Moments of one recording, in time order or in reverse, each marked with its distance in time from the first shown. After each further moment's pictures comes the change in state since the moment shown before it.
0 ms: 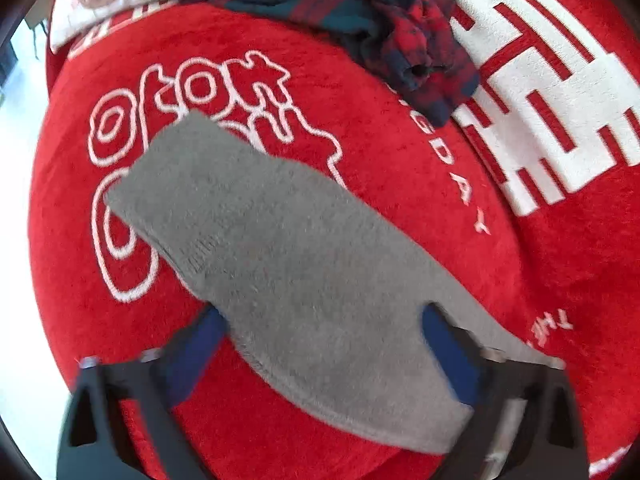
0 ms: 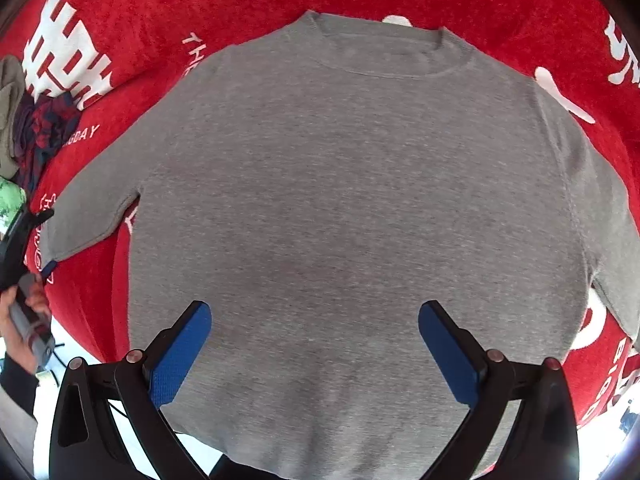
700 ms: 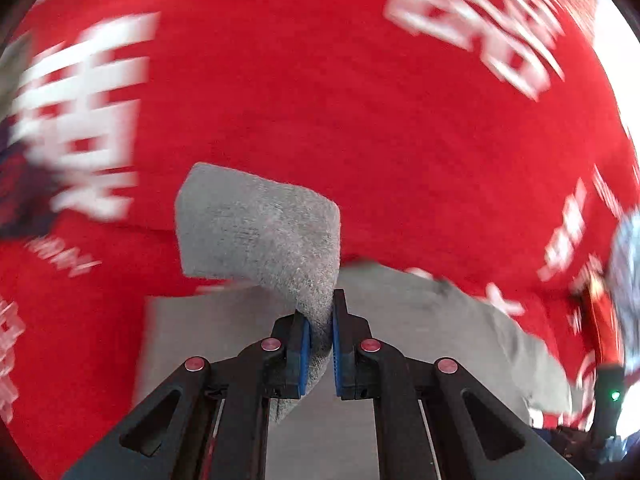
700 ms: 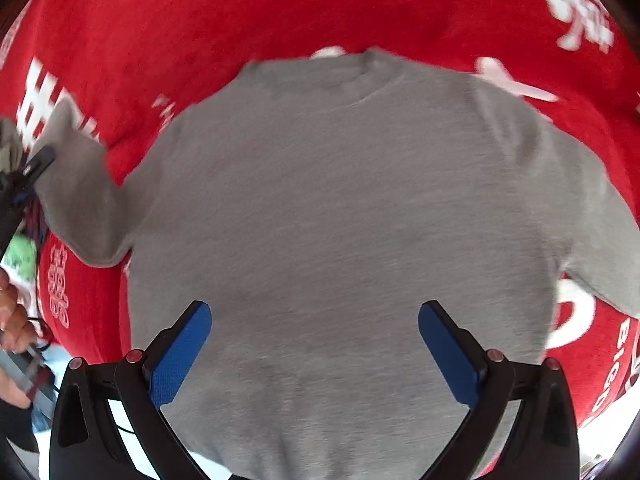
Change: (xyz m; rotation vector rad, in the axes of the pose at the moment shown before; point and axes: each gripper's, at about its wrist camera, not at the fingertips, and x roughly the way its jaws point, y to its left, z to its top) left arm -0.102 -0.309 -0.179 0.884 -0.038 -0.531; right arm -0.038 -0.081 -0.004 0.170 -0.115 0.030
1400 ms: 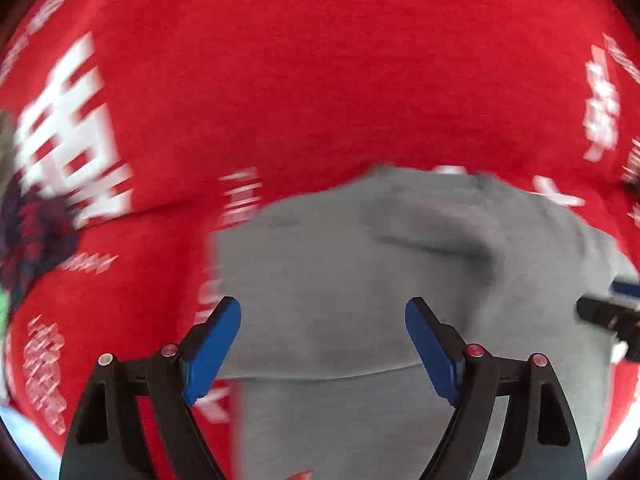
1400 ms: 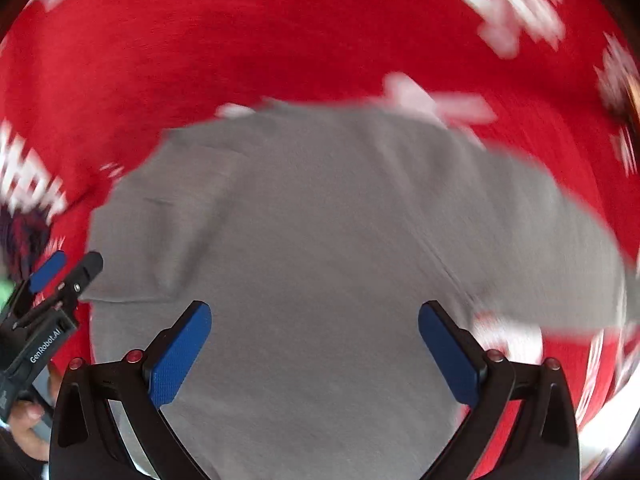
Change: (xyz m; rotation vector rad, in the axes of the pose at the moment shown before) left arm 0.001 -0.005 -0.052 0.186 0.142 0.310; right arm -0.006 -0.009 0.043 -0.115 -0.138 -0.093
